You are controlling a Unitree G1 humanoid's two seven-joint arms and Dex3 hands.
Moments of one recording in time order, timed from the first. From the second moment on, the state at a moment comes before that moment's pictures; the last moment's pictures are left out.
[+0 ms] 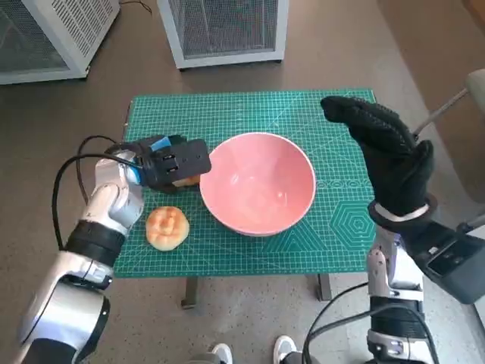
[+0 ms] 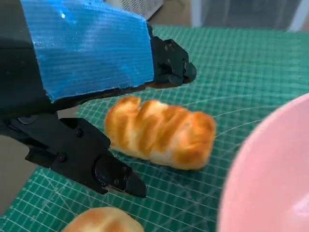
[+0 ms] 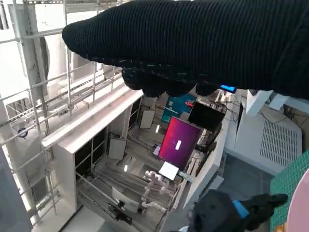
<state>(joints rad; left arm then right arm) -0.98 0.45 -0.45 0.89 0.62 0.33 -0.42 -0.57 -0.13 -0.14 0.28 0.36 -0.61 0.56</state>
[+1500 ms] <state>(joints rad) -0.99 0.53 -0.37 0.93 0.61 -0.05 -0.01 -0.56 -0.13 -0.14 0.28 0.39 -0.62 0.57</state>
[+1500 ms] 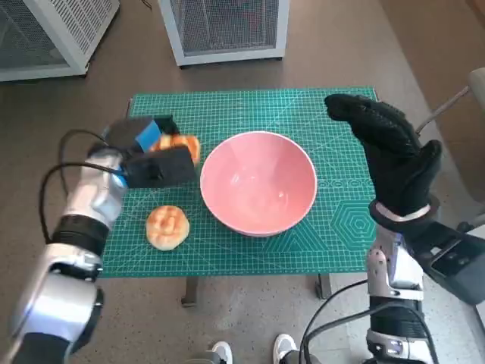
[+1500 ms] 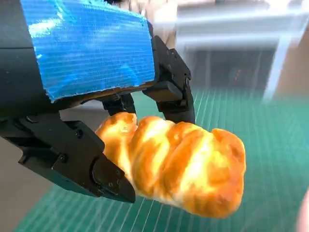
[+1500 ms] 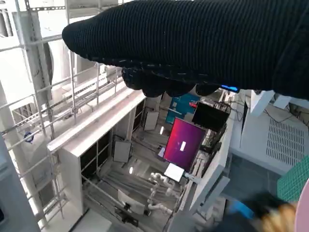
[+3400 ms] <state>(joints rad) -0.59 0.49 -0.29 -0.12 0.59 -0.02 -0.40 -0.53 -0.12 -0.13 0.26 0.40 -0.60 0.59</state>
